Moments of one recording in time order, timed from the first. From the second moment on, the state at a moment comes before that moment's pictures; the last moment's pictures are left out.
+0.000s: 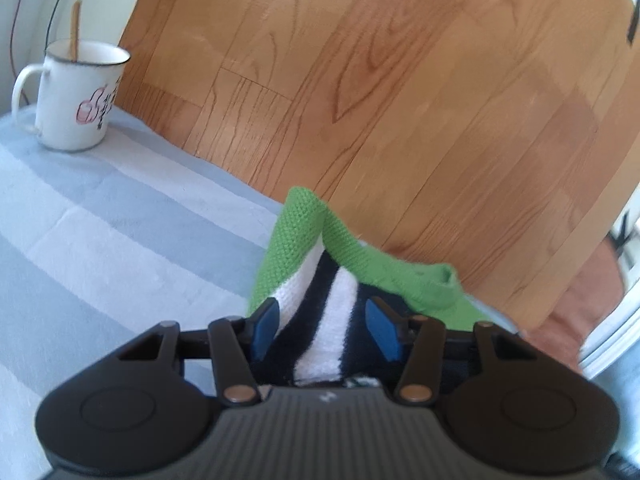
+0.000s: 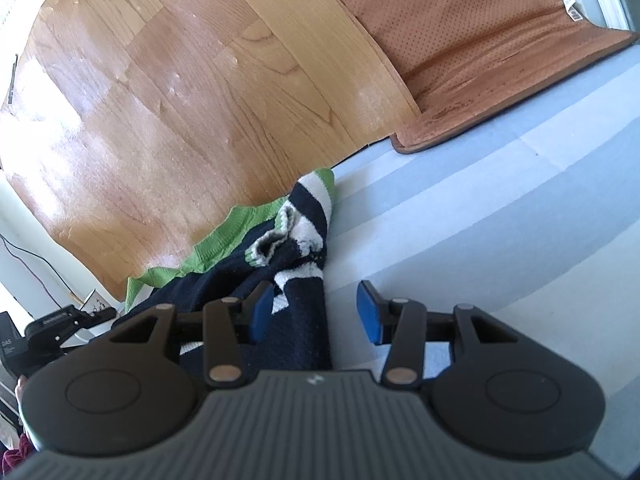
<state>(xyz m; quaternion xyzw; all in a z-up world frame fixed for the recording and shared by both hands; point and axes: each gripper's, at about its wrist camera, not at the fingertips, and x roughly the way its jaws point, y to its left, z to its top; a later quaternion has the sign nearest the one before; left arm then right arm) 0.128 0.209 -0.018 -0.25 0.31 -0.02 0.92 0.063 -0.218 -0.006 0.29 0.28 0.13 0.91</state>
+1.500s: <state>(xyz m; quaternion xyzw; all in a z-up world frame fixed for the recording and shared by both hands) 0.126 0.179 -0.011 -0.09 0.33 0.05 0.94 0.191 -0.140 0.050 0.07 0.30 0.12 0.94</state>
